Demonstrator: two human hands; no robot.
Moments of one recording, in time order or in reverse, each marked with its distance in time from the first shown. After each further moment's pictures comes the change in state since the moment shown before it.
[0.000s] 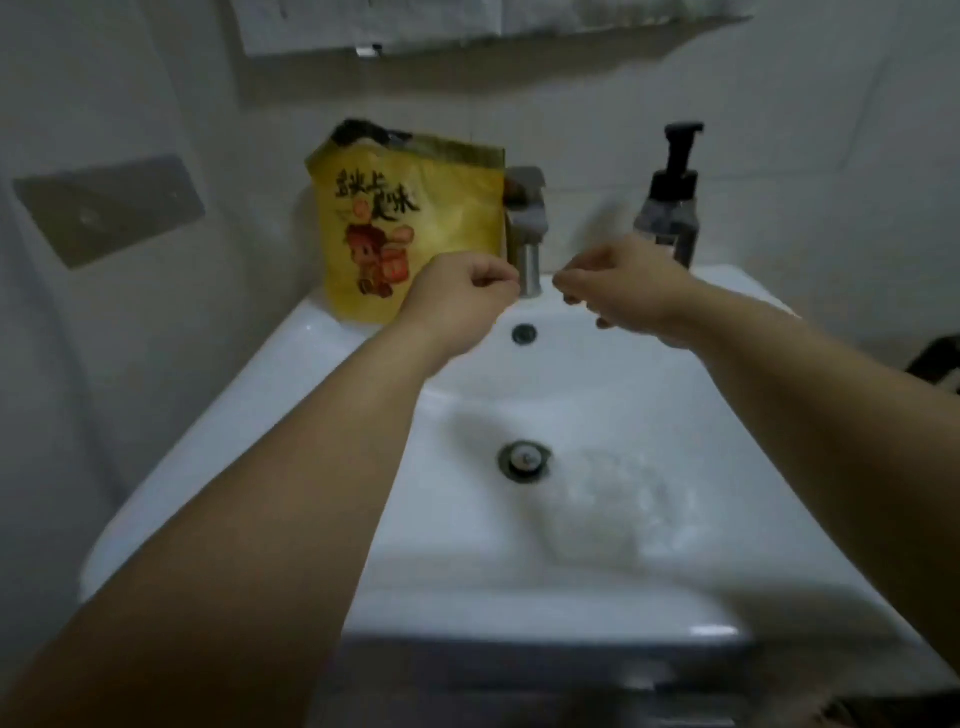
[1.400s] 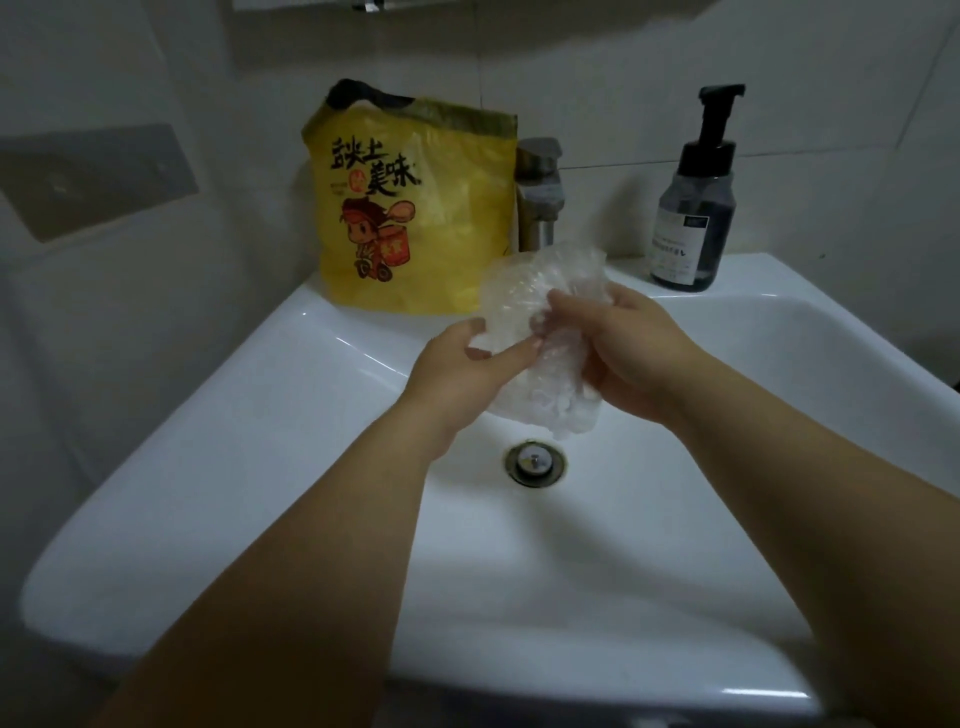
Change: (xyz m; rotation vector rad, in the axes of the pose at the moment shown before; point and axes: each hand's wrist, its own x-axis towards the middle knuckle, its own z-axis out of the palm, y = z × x) left_hand -0.027 -0.062 0.040 -0.266 -0.038 -0.243; right_hand -0.014 0.034 0.056 1.053 -0.193 0.126
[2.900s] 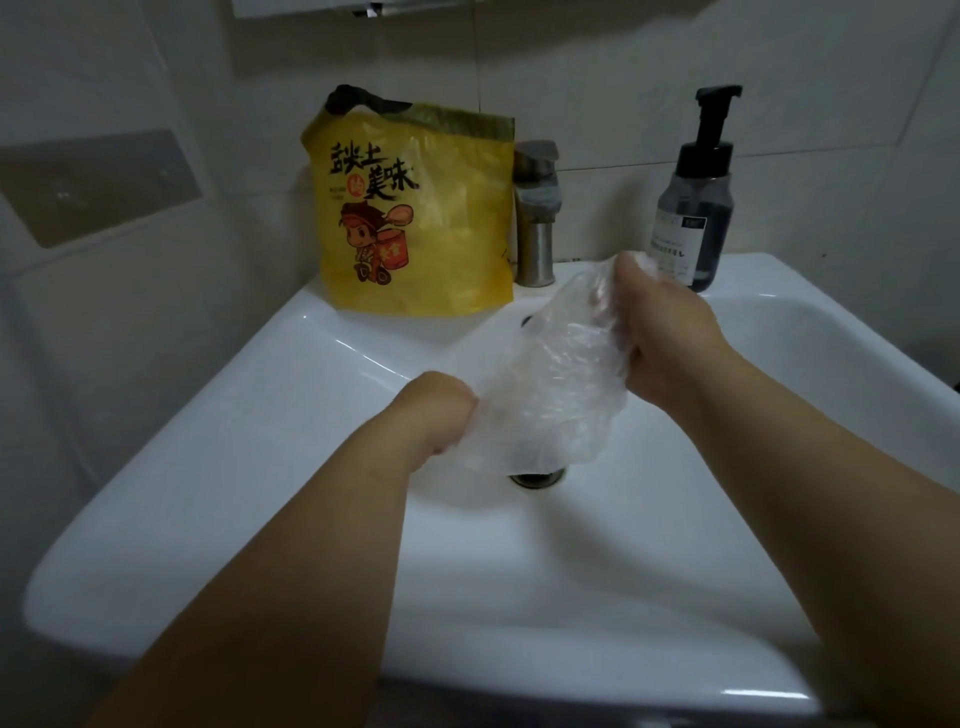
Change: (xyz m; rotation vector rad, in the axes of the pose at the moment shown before) left_hand -0.001 -0.009 -0.016 0.574 -0.112 -0.252; right_hand -0.008 -0.019 -0.001 0.146 0.385 -0.030
